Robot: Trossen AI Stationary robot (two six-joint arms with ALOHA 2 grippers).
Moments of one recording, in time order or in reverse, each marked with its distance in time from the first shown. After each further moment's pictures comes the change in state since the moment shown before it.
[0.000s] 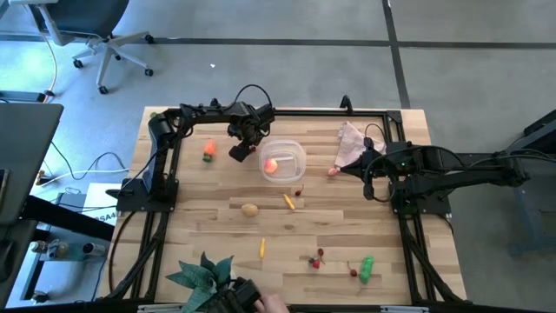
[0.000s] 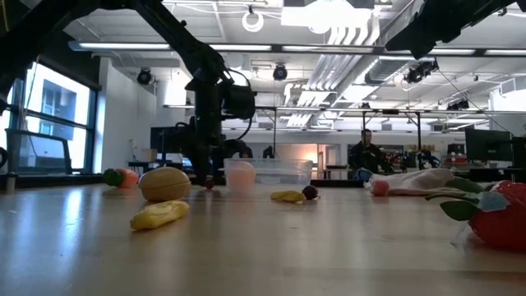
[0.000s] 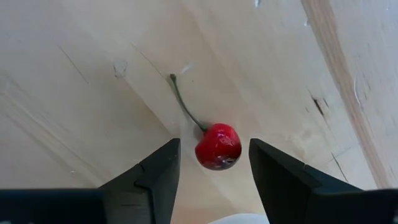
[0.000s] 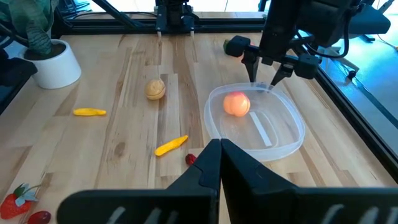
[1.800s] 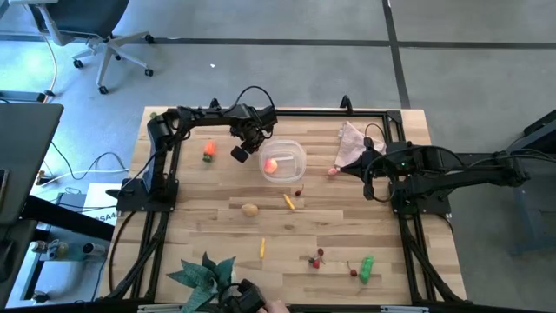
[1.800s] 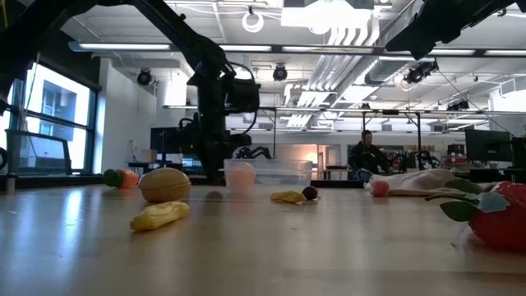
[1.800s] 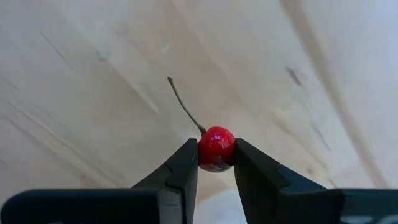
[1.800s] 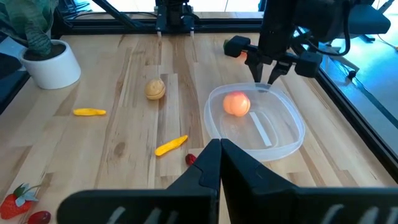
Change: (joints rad) left arm -0.050 -0.026 0.010 0.030 -0.063 0.015; right arm 0.000 0.000 0.000 0.000 0.000 0.000
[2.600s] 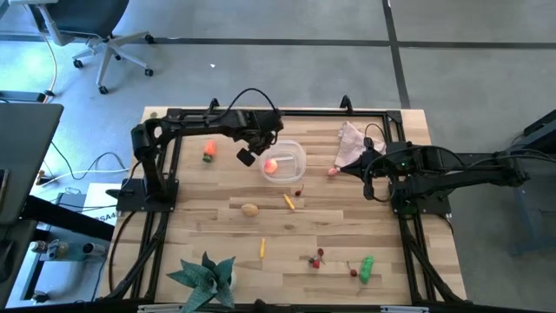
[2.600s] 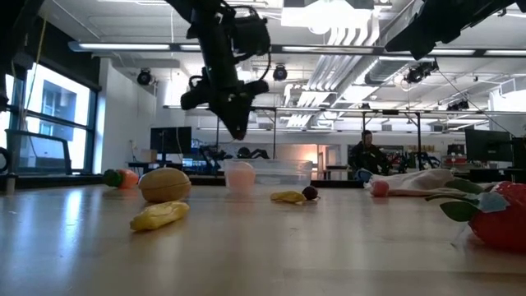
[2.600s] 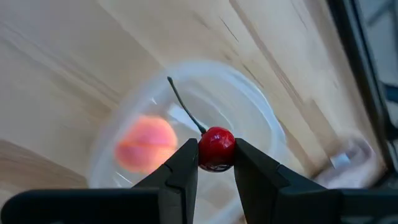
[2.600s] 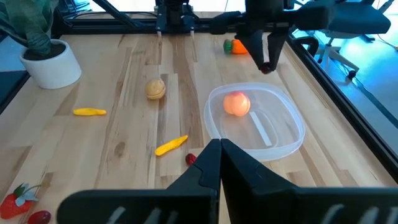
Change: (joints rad) left arm -0.185 -0.176 0.047 0.035 -0.127 -0.062; right arm 0.000 0.000 0.000 -0.001 0.000 0.000
